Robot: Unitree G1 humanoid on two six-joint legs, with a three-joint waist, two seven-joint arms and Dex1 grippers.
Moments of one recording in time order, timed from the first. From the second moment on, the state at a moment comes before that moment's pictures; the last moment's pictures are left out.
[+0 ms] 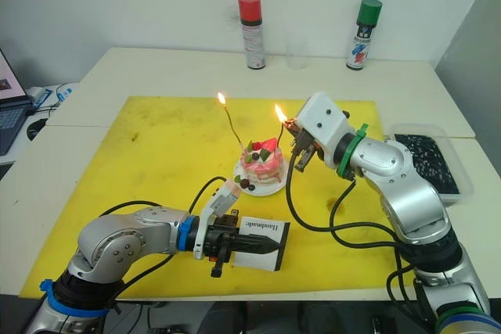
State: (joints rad) left arm -0.32 0.60 -0.17 -0.42 -0.90 1.11 -0.90; right arm -0.62 -0.55 0.18 -0.49 0.19 0.72 0.56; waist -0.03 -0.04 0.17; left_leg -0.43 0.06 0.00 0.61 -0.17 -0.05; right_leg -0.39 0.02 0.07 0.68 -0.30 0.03
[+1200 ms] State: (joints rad) left arm -0.29 0.57 -0.19 -0.41 -0.88 1.10 -0.89; right arm -0.35 -0.54 -0.37 -0.52 0.24 0.94 0.38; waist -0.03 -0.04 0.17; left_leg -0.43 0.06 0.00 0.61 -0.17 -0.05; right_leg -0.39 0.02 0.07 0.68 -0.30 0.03
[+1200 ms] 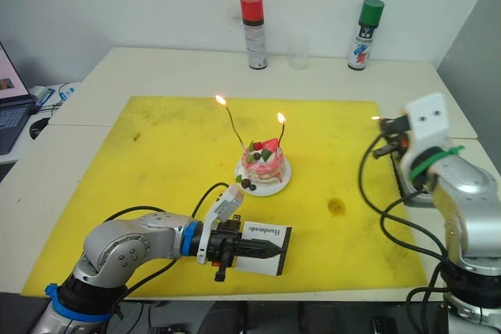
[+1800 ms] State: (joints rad) left arm -0.28 0.52 -0.19 -0.39 -0.86 1.09 -0.84; right arm -0.40 -0.36 -0.68 -0.25 0.30 1.05 0.06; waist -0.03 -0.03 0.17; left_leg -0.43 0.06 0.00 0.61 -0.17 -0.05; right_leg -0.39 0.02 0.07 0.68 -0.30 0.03
